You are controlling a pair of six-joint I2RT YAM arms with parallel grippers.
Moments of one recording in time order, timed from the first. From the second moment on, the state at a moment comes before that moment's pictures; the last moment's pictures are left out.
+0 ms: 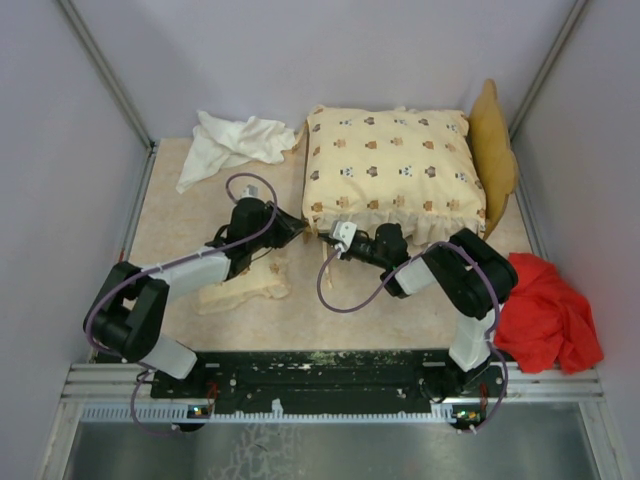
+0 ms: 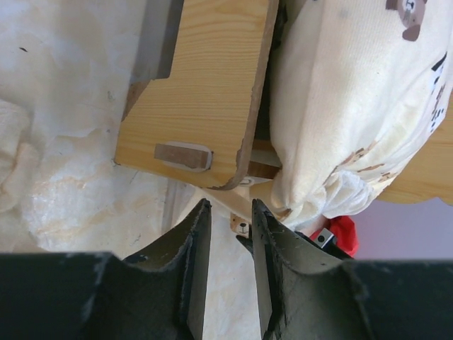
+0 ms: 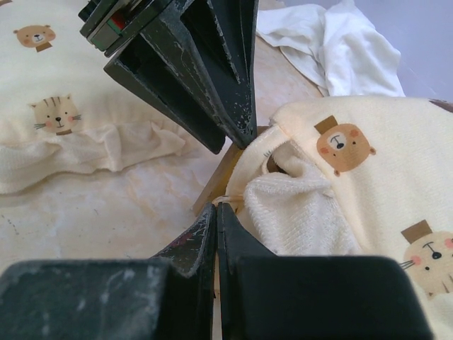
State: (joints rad) left arm -0.52 1.52 0.76 0.30 0.04 -1.11; right arm 0.59 1.83 0.60 1.20 -0.55 -0.44
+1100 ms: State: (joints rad) left arm -0.60 1.60 0.85 0.23 -0.17 -1.22; right arm 0.59 1.83 0.58 1.31 -0.54 -0.37
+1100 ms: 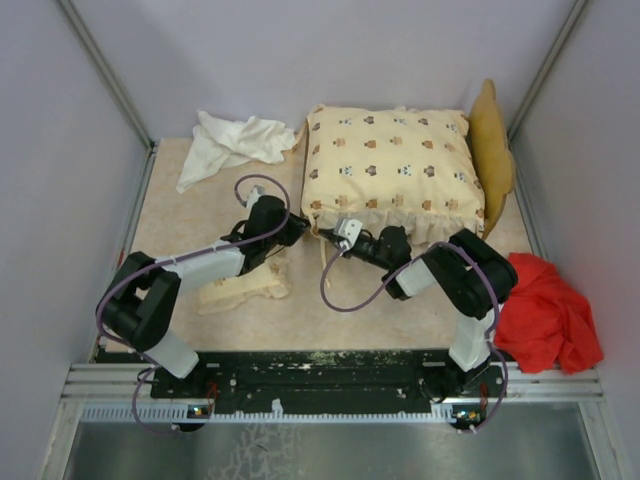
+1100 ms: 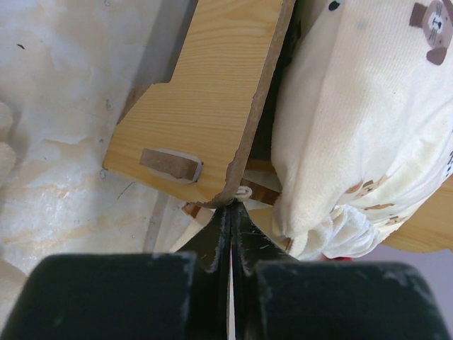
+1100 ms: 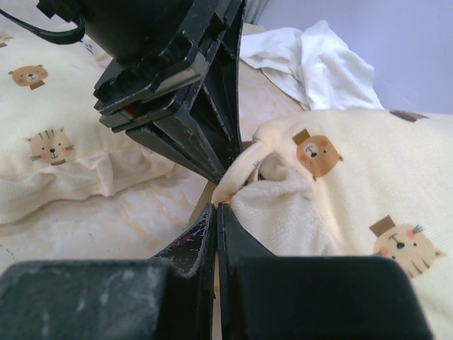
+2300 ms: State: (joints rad) left arm -0.60 1.48 0.81 0.18 -0.30 -1.14; right arm 0.81 1.93 0.50 1.31 0.12 0.42
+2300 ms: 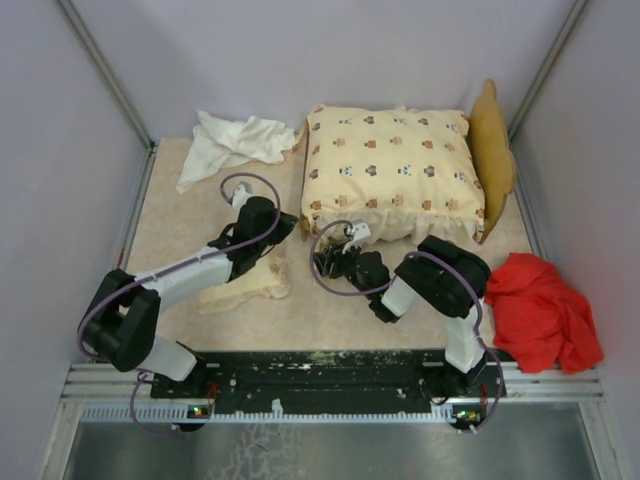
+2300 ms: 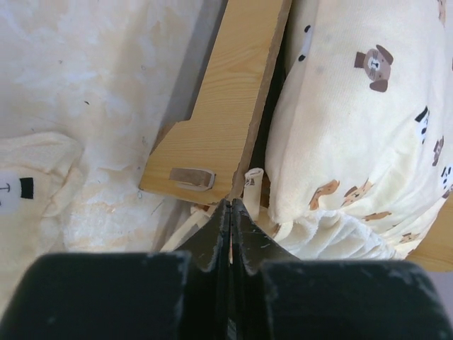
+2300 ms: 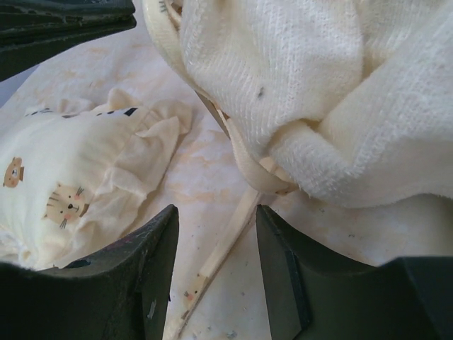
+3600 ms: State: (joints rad) left arm -0.34 1.53 0.81 0.28 0.47 -0.70; right arm 0.79 1.66 1.01 0.31 0.20 0.01
